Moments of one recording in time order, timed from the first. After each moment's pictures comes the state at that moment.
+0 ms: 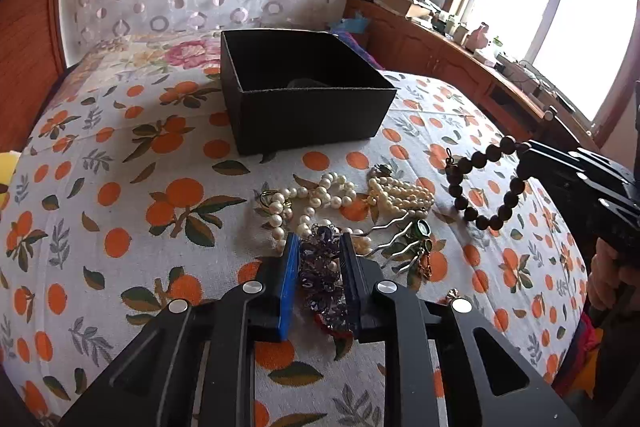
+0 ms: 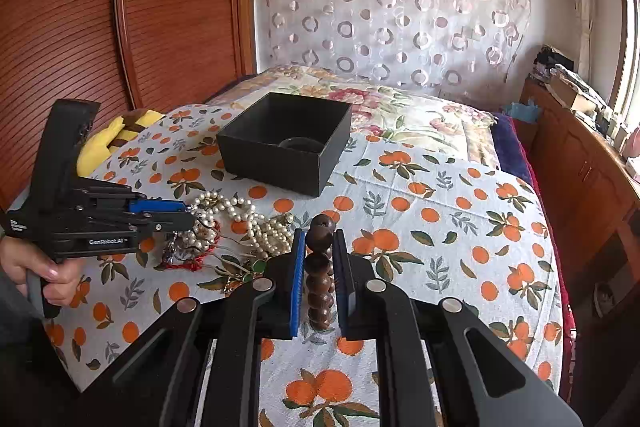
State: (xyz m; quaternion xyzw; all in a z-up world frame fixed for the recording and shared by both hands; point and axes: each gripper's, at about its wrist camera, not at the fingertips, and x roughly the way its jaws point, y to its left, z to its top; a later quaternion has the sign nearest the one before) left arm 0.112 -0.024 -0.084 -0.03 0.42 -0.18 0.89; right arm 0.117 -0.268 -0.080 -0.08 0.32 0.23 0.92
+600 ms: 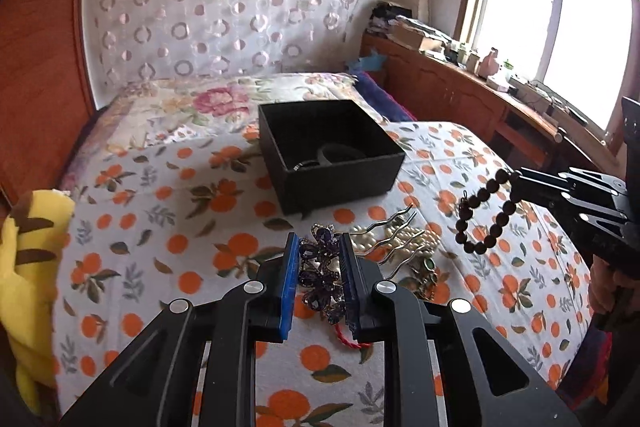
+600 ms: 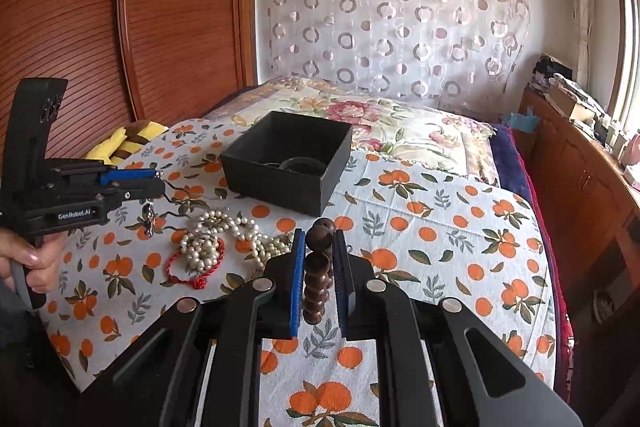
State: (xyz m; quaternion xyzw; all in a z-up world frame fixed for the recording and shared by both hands) left arm 0.095 -0.007 -0.033 -0.01 0.35 -0.14 0.93; right arm 0.117 -0.265 -0.066 -0.08 0.30 0.23 0.92
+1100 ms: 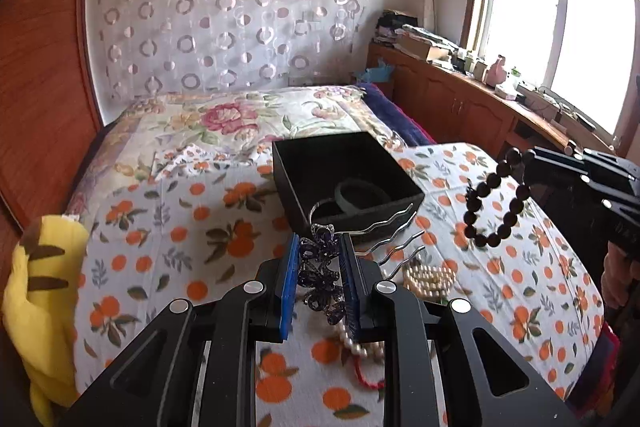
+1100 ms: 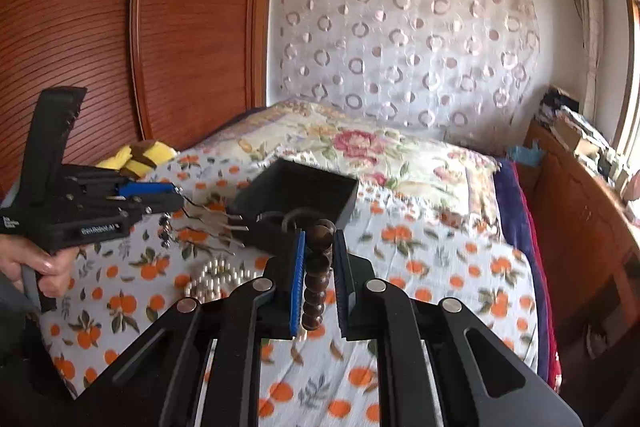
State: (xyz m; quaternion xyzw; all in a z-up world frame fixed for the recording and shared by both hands) left arm 0.126 -0.005 -0.011 0.01 0.33 -0.13 0.93; right arm 0.139 -0.248 -0.021 -0.10 0.26 0.25 0.93
